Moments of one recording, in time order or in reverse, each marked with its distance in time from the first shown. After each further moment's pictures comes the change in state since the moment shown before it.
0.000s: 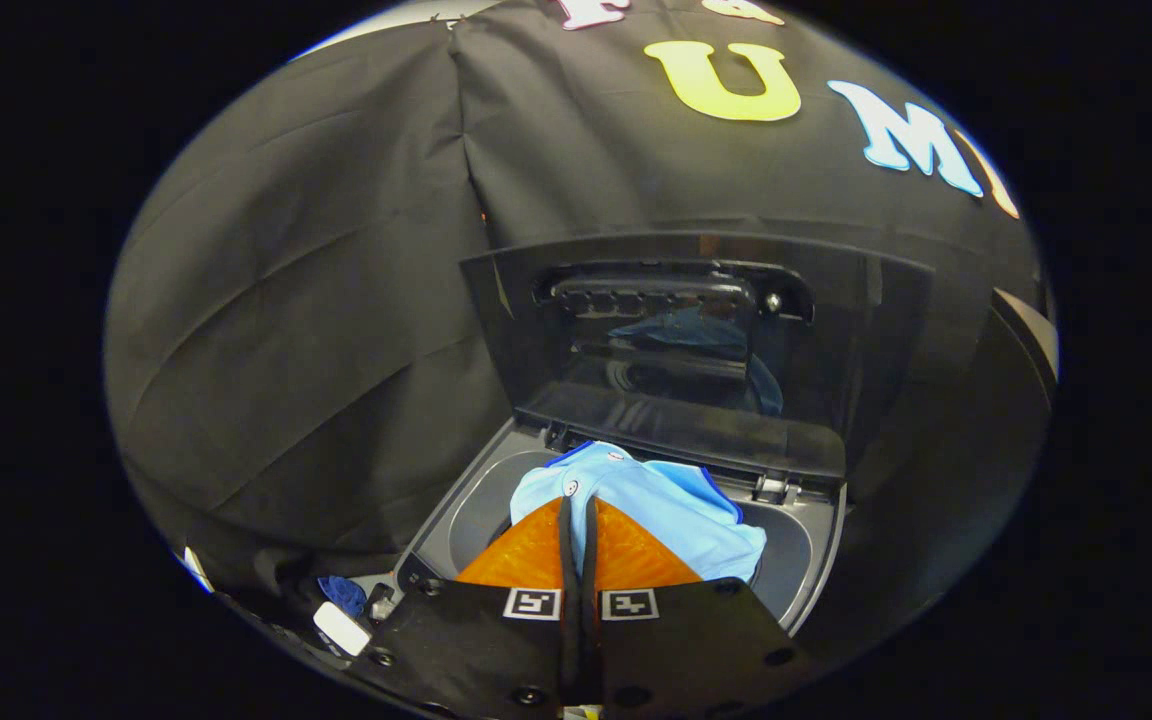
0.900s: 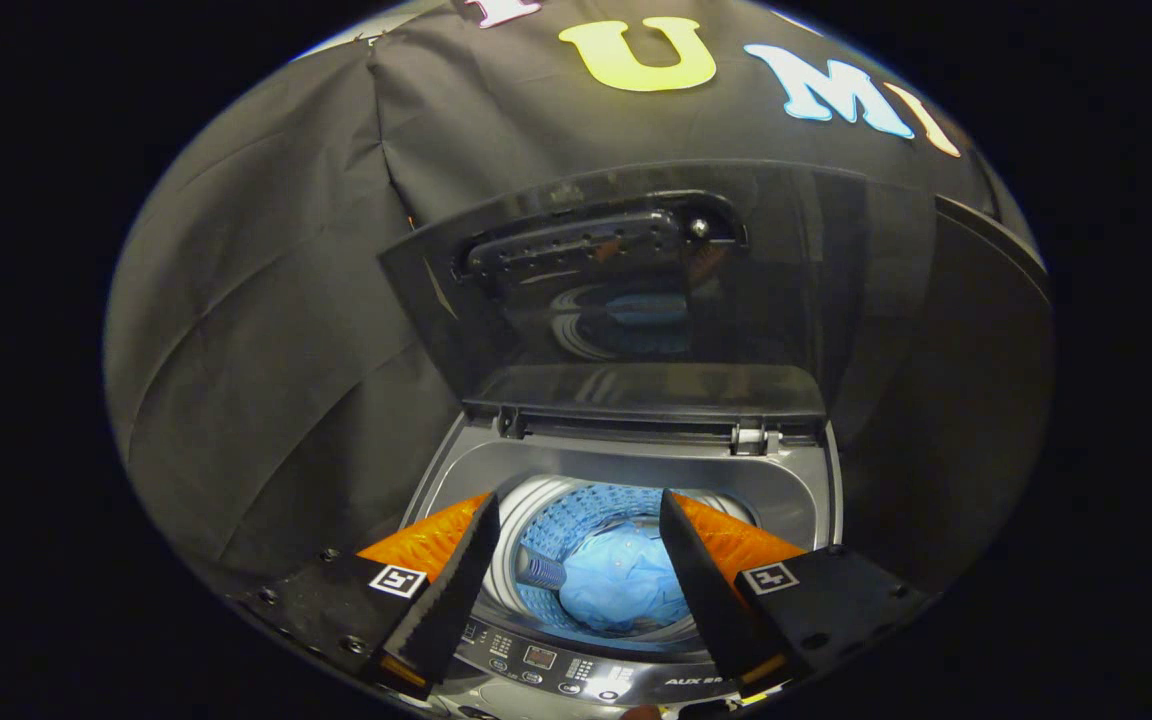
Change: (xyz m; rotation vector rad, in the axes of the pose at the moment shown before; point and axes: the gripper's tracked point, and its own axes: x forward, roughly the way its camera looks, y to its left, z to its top) arm 0.005 -0.015 -0.018 0.144 -0.016 -0.116
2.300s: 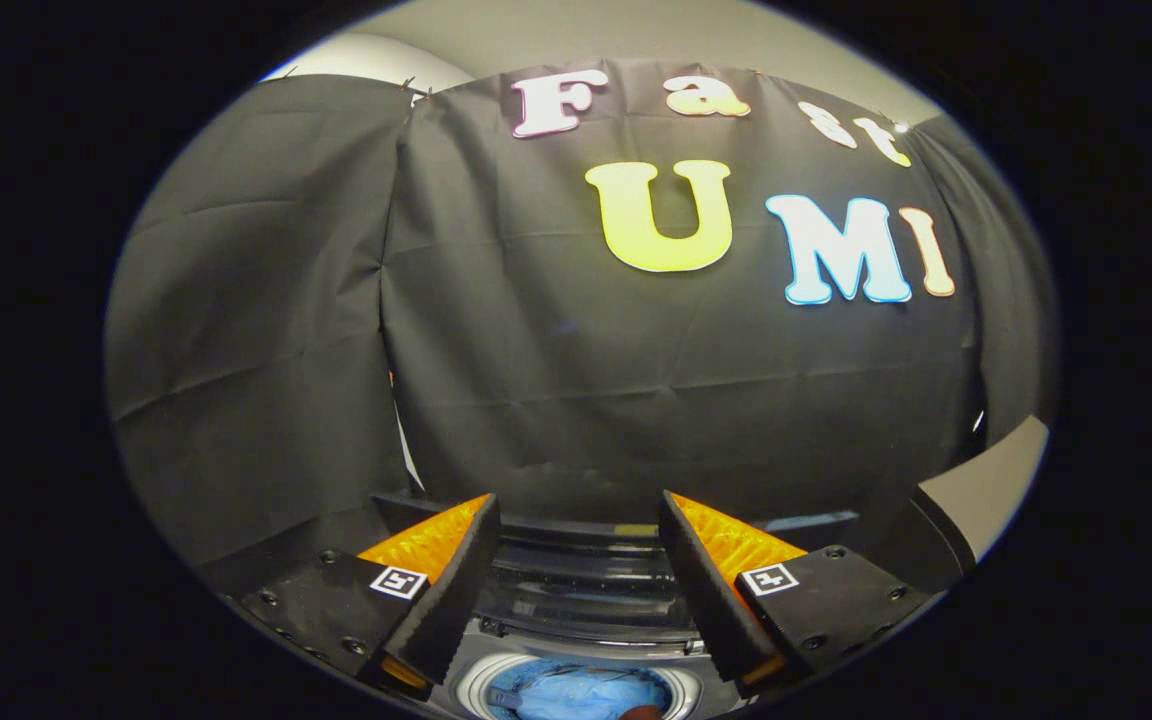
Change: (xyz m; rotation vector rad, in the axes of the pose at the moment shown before) arm -0.006 0.019 0.208 -0.131 -0.458 -0.154
